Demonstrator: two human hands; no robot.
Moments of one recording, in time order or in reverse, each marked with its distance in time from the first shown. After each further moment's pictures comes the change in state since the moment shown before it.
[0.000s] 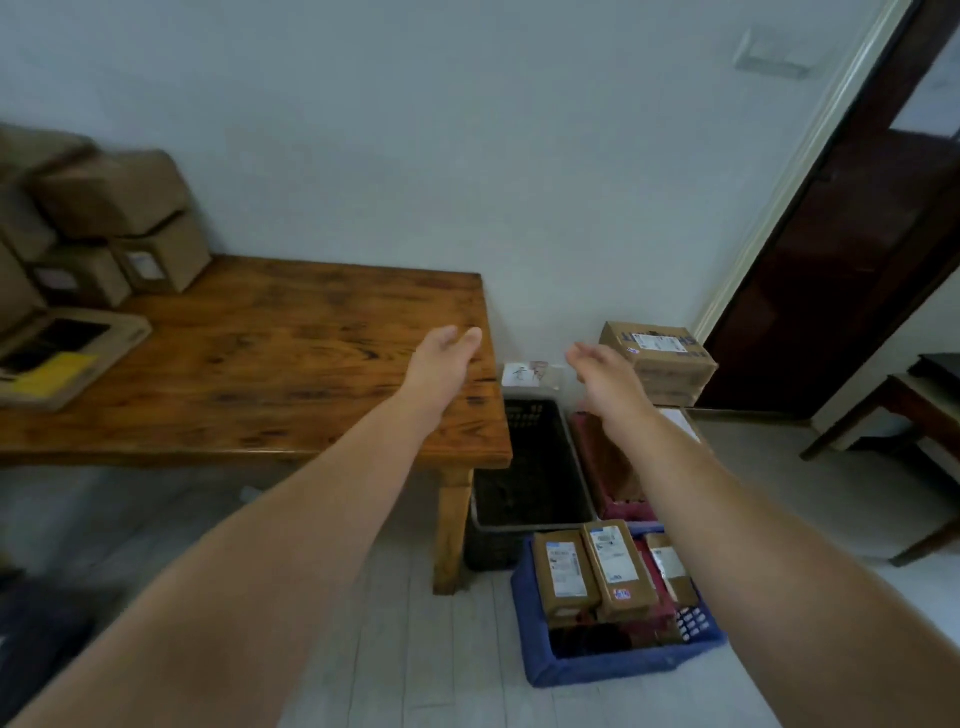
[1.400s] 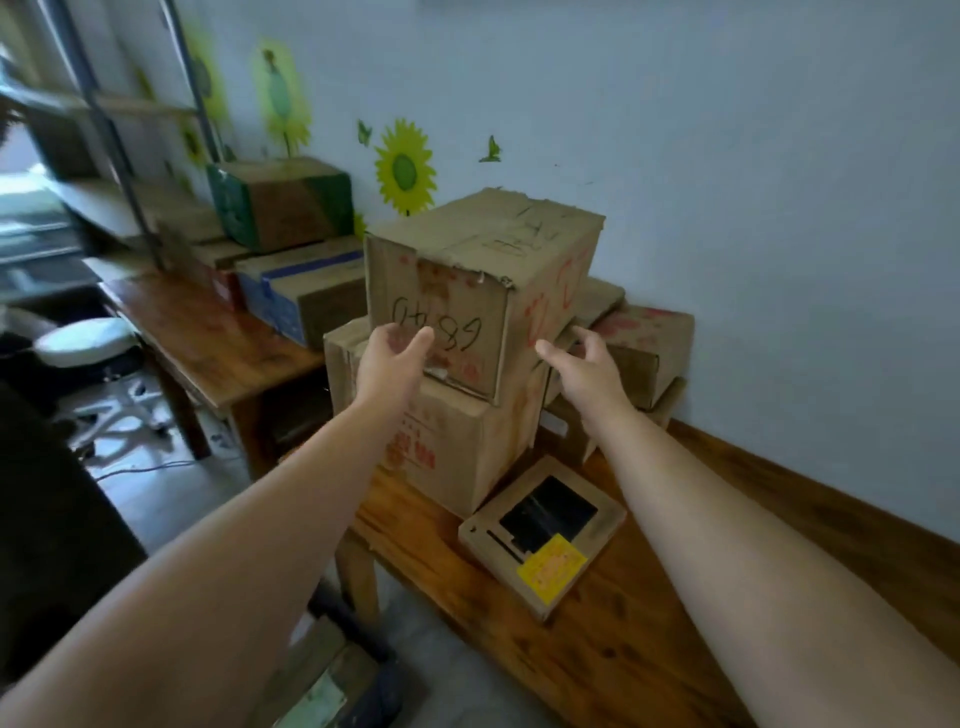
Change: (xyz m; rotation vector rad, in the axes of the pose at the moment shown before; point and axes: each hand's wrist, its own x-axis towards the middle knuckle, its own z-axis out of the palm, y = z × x) left_hand 0.127 -0.008 -0.715 -0.044 0.965 0.042; right_hand -0.024 -0.306 0.725 0.138 -0.741 -0.289
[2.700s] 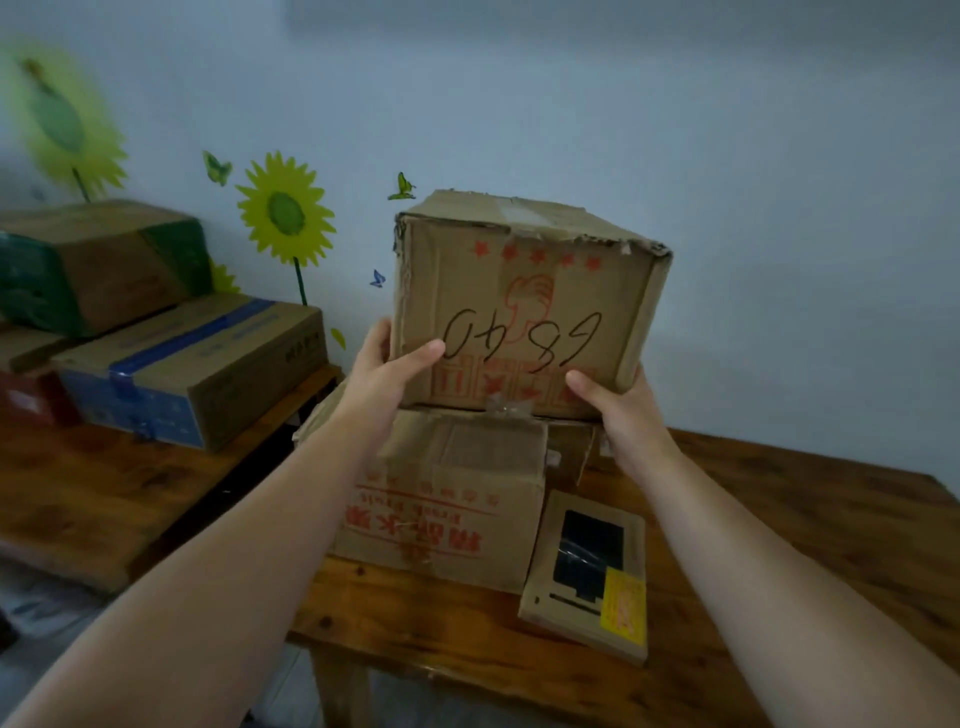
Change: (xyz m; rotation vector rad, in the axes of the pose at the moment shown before) left_hand 0.159 0.009 -0.062 -0.431 -0.668 0.135; right_hand 0.010 -0.011 0.090 0.144 0.380 -0.189
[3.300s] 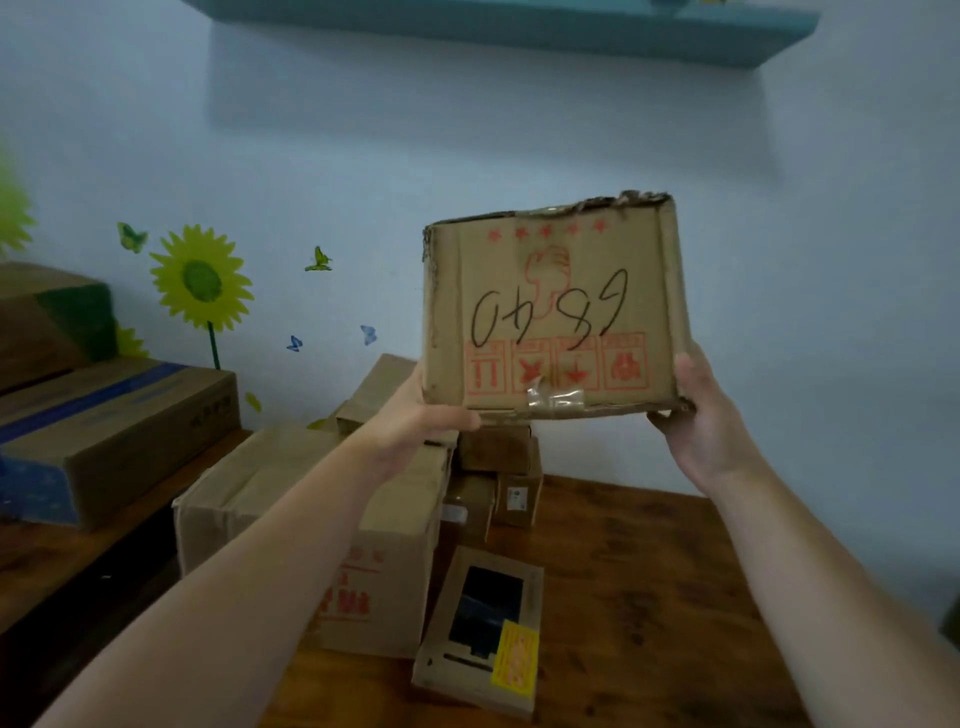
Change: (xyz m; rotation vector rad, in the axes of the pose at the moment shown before) left_hand -0.026 0.024 0.125 0.132 -0.575 0.105; right_hand -0.041 -0.116 -0.155 -0.037 -0.072 -0.323
